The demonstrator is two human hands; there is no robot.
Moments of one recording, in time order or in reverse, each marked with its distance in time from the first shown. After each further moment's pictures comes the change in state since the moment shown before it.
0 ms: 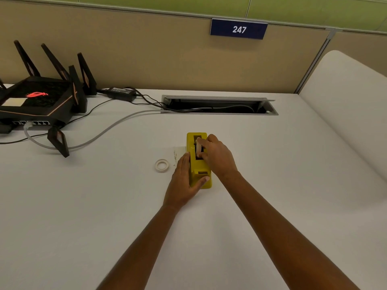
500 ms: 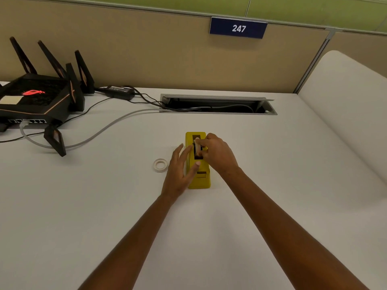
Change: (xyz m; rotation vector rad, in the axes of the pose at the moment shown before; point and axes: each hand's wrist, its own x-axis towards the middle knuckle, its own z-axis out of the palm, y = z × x) left_hand 0.017 0.000 -0.006 -0.073 0.095 -0.014; right_hand 0.005 0.001 -0.009 0.044 -0.028 -0.018
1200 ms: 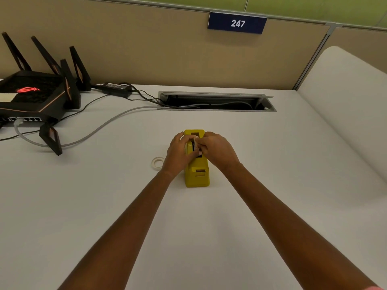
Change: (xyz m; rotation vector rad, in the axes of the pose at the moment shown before) left_hand 0.048 0.017 -0.009 0.135 -0.113 -0.052; right_hand 0.004 0.002 -0.006 -0.116 -0.061 -0.094
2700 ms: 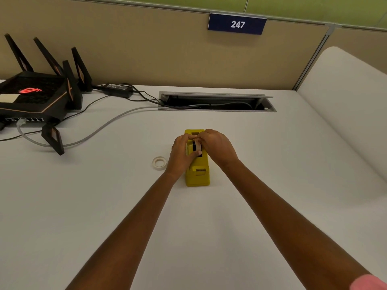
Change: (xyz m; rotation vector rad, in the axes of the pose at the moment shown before) left_hand -0.009 0.009 0.003 -0.099 0.029 -0.070; right_hand 0.008 0.006 0.005 -0.035 0.046 -0.027
